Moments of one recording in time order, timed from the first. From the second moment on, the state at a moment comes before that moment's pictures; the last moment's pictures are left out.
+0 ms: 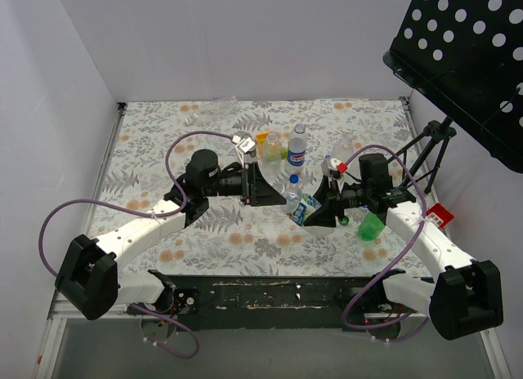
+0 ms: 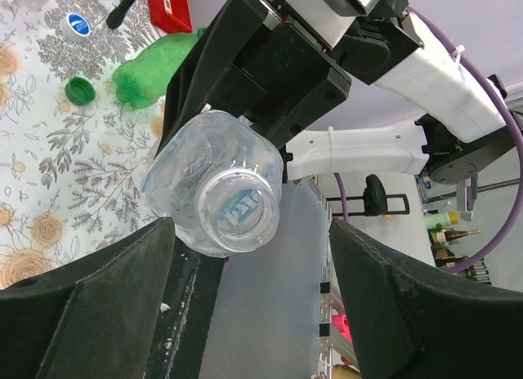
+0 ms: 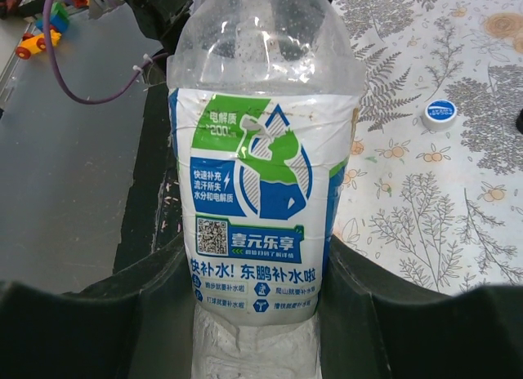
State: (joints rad) left arm -0.63 1.24 0.79 0.33 0.85 -0.90; right arm 0.30 1.11 0.72 -0.34 -1.30 -0.39
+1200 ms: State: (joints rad) left arm -0.64 1.27 0.87 0.24 0.72 -0.82; right arm 0.30 1.11 0.70 -0.34 -1.29 -0.39
